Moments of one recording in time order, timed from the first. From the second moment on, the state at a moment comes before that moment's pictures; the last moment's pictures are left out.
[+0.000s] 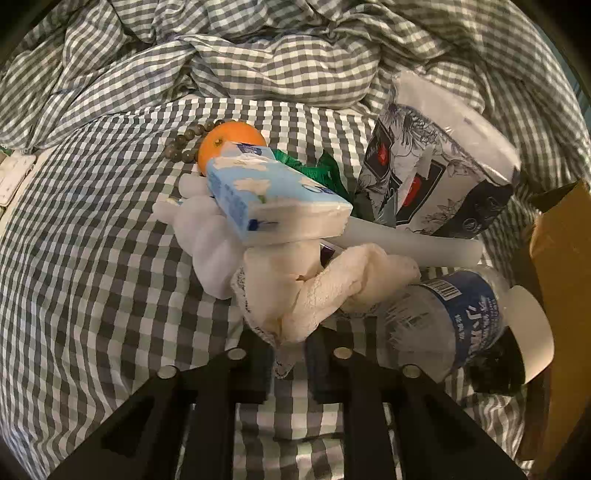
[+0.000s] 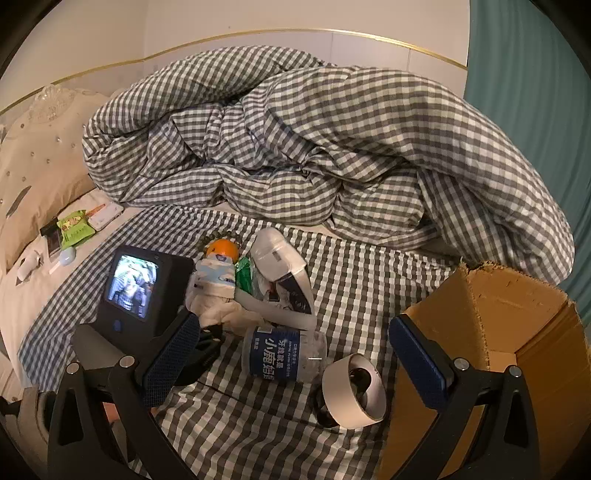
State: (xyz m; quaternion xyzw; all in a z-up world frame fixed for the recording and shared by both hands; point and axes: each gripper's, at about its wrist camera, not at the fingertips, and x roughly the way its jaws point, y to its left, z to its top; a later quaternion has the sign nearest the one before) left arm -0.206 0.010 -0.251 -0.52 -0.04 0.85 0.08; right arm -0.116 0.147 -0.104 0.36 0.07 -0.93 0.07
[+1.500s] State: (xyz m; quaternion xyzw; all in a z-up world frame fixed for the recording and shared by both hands) left arm -0.141 -0.110 -0.137 -0.42 -0.05 0.91 -0.03; right arm -0.194 0.128 -0.228 0.48 0.07 -0.87 0.04
